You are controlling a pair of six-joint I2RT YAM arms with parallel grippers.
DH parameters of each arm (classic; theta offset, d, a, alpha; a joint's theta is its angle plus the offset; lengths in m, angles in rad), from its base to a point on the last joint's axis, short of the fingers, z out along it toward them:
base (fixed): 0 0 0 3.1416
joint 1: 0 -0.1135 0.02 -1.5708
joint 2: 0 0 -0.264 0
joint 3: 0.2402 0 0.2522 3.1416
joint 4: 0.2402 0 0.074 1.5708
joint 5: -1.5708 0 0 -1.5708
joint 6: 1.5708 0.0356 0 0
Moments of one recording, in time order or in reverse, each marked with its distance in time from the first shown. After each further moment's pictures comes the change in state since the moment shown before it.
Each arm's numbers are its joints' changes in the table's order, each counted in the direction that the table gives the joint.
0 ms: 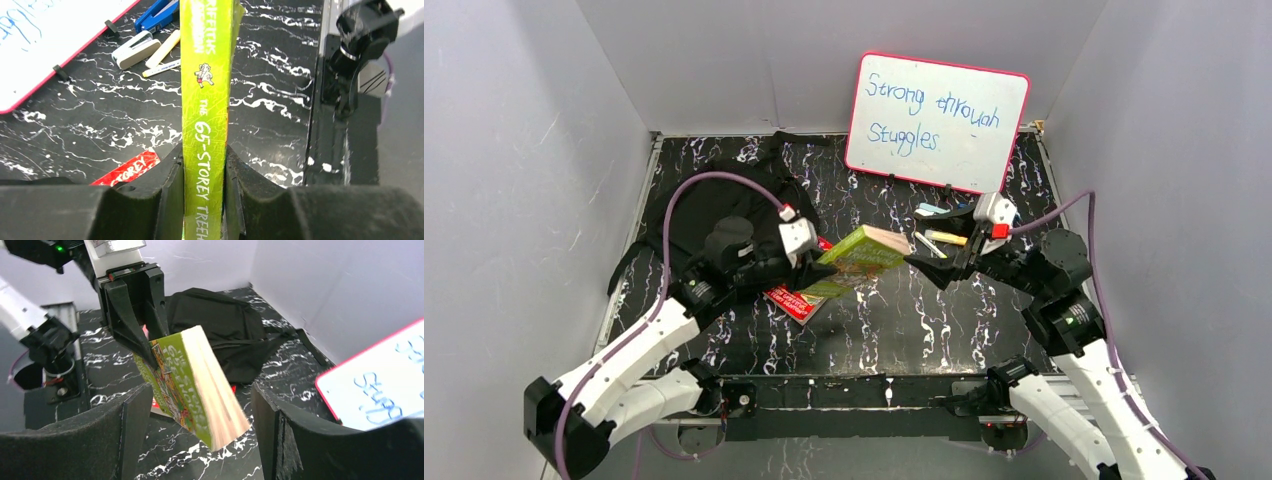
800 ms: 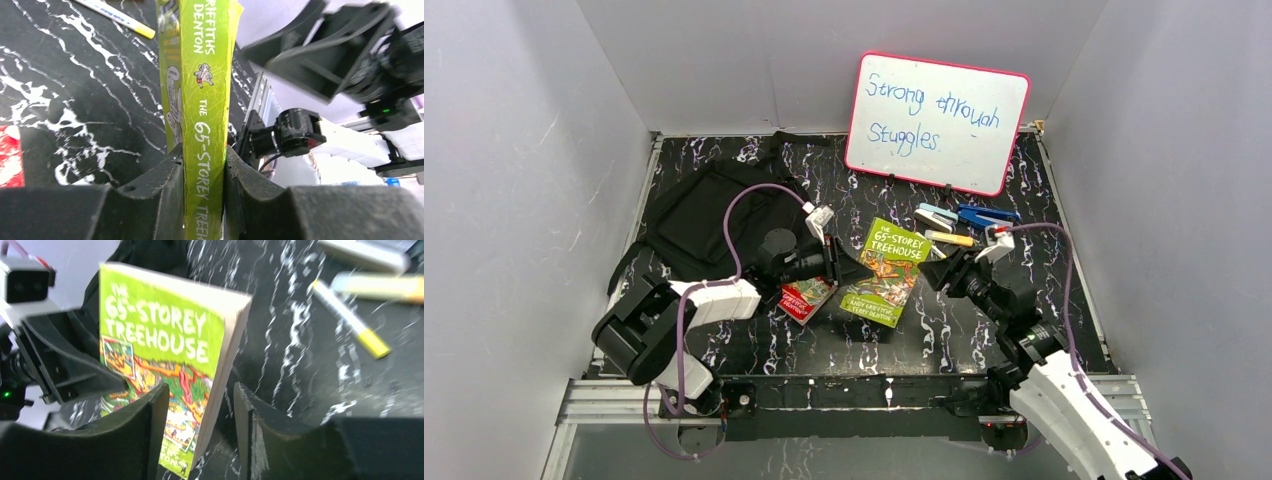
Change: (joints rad) left arm 0.036 -0.531 -0.233 -0.884 0.034 -0.941; right arm -0.007 0.106 -0.510 -0.055 -0.499 0.692
